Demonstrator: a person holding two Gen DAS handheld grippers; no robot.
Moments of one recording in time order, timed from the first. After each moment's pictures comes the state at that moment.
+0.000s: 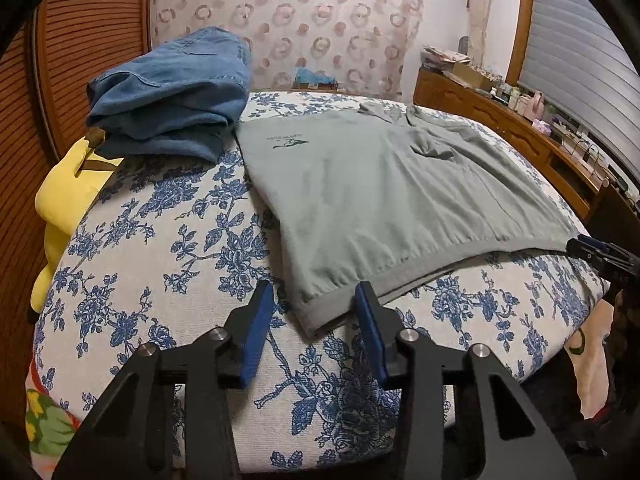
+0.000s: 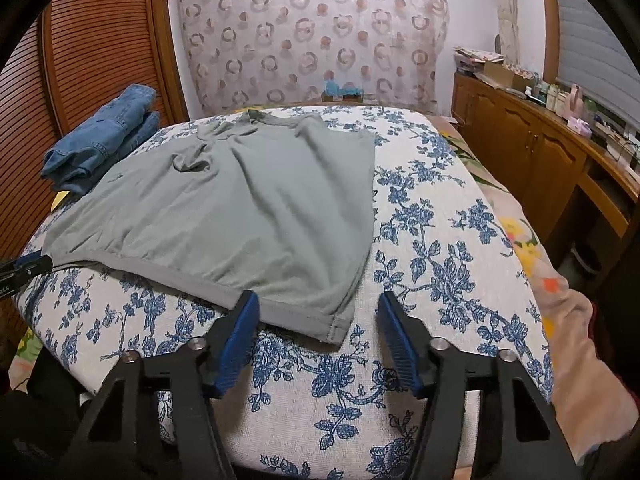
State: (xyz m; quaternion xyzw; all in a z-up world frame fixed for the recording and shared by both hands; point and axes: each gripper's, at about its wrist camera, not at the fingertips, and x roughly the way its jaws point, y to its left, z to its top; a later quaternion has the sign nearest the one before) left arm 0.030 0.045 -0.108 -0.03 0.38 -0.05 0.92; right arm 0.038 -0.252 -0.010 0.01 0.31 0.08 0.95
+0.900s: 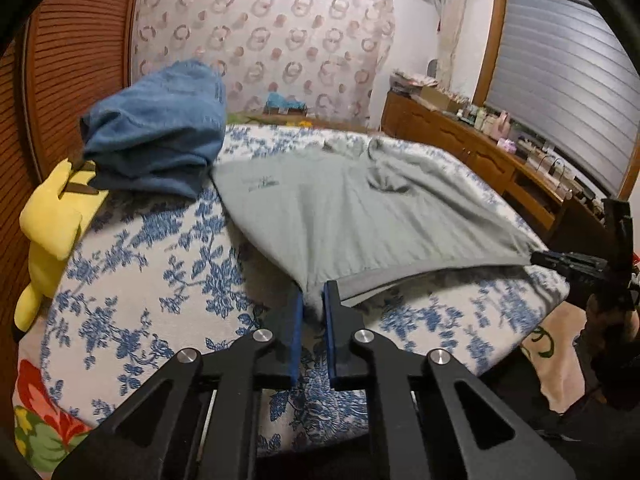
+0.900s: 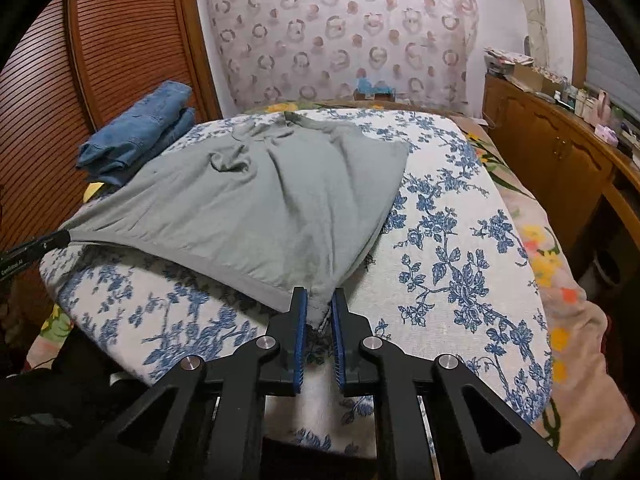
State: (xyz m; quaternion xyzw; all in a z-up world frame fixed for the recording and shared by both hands) left arm 0.004 0.048 -0.071 -0.05 0.33 -0.12 0.93; right arm 0.019 -0.259 0.014 0.00 0.31 0.14 0.94
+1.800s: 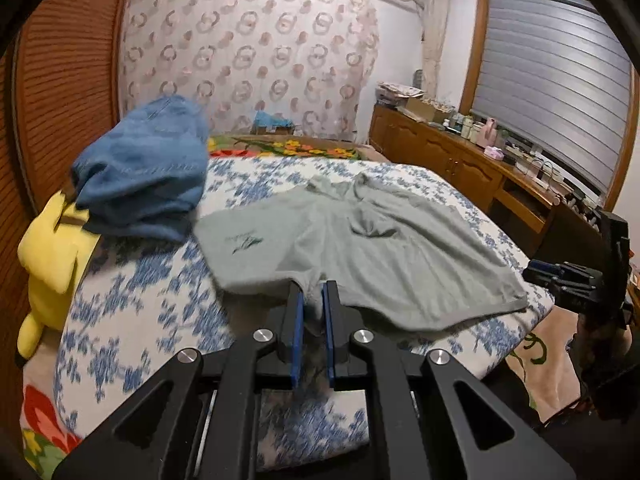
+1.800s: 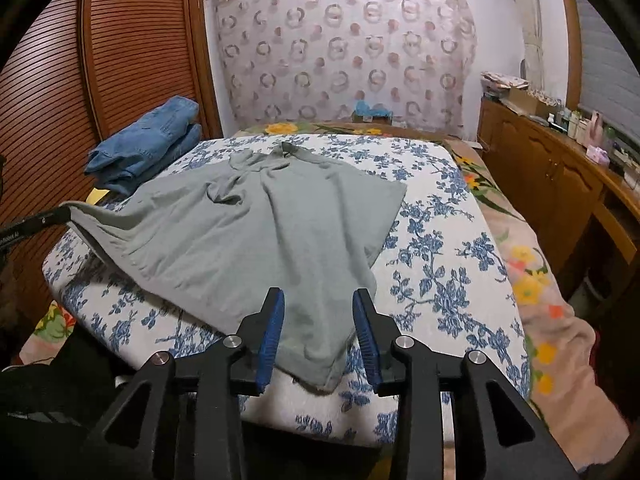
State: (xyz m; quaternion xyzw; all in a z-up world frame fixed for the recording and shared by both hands) left arm 0.015 0.030 -0.040 -0.03 0.31 -0.14 0.94; right arm 0.001 -0.251 0.017 -0.01 0.28 0.13 0.95
